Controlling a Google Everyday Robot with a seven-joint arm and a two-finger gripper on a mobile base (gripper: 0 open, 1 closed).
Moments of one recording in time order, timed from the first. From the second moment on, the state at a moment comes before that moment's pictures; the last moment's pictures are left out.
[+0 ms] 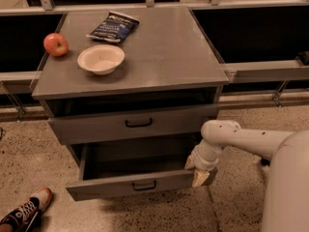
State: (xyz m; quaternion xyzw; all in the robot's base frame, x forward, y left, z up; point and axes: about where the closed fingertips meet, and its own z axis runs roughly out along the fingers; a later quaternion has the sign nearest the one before) arm 0.541 -0.162 0.438 -0.80 0.58 0.10 0.09
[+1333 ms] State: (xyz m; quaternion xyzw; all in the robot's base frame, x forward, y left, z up) arm 0.504 -0.171 0.428 -0.80 0.58 0.13 0.06
